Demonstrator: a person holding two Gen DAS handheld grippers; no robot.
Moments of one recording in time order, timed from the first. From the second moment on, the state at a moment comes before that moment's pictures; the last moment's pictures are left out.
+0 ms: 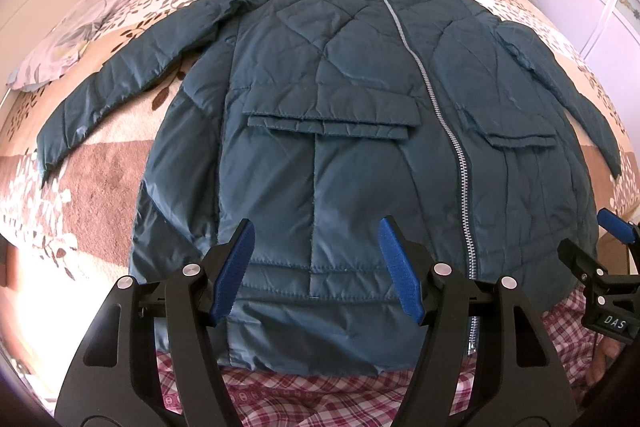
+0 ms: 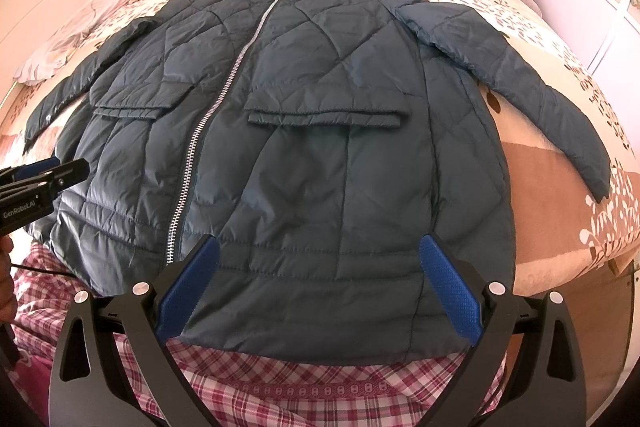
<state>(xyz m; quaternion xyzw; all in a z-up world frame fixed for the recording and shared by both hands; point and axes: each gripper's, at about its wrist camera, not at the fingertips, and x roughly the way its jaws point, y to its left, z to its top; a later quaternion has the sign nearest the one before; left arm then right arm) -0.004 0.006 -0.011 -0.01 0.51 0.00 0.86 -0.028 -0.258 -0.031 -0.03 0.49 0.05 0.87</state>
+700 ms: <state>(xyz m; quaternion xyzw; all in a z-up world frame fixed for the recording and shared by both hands) -0.007 0.005 -0.010 -0.01 0.51 0.00 0.86 -0.020 -0.292 -0.018 0.01 0.46 -0.01 0.89</state>
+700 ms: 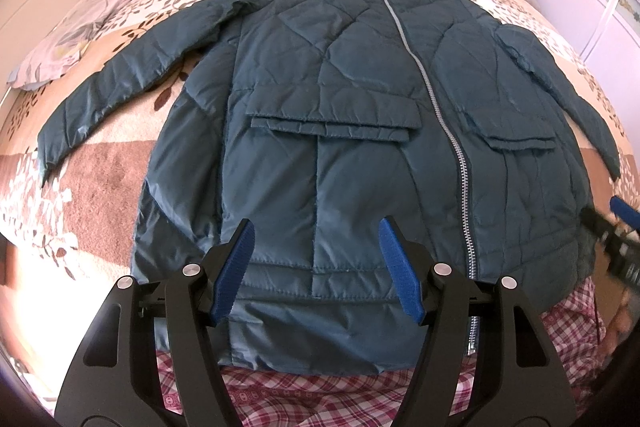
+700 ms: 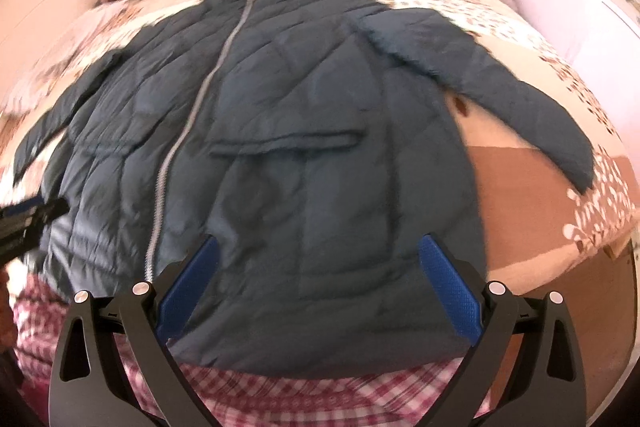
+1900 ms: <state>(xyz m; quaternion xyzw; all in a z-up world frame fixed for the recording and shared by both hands) 0.091 -0.049 0.002 0.04 0.50 -0.03 0.86 0.082 -0.570 -0.067 0.54 0.39 -0.10 0.74</state>
